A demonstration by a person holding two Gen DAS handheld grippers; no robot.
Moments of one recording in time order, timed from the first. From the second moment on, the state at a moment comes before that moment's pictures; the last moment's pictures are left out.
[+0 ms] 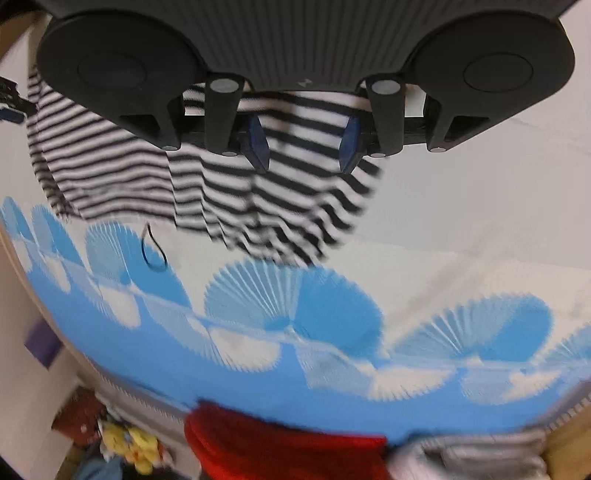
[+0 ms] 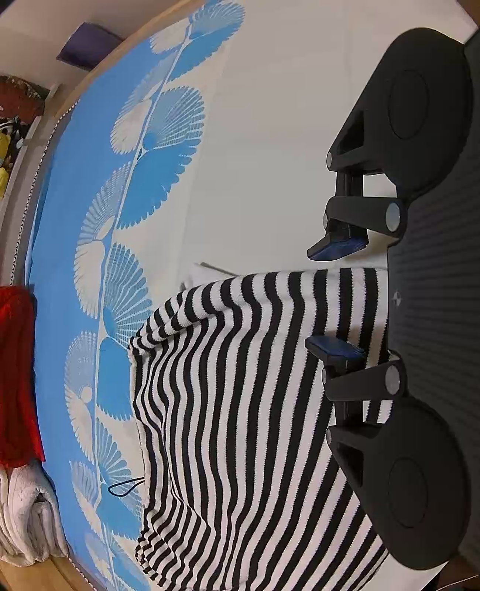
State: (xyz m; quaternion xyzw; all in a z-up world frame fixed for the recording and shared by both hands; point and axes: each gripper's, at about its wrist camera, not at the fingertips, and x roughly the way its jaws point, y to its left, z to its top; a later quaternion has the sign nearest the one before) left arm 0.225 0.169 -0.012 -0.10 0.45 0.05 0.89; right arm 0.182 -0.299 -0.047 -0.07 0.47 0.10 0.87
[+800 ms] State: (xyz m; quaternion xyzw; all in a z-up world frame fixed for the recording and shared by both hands) left arm 0.034 0.278 0.091 -0.17 0.23 0.15 0.95; right arm 0.111 -0.218 0.002 0.03 0.33 0.14 0.93
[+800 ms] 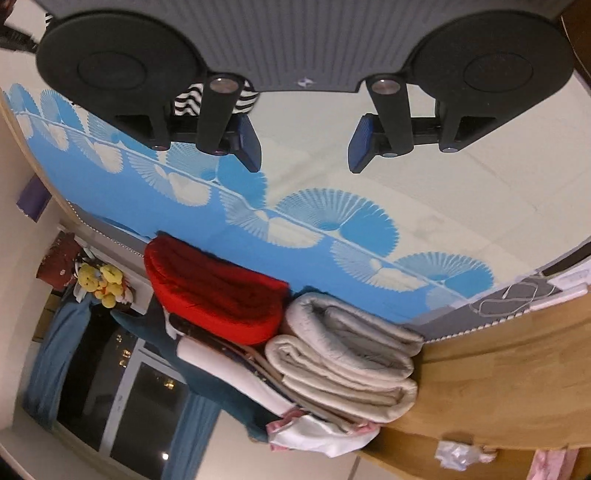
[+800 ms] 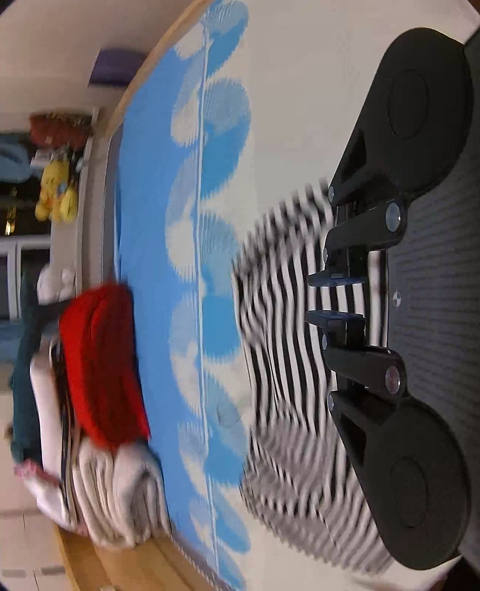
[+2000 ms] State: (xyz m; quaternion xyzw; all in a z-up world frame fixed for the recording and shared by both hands) left arm 0.020 0.361 0.072 -0.25 0.25 0.16 0.92; right arm 0.060 0.125 0.001 -0.14 0.30 0.36 0.87
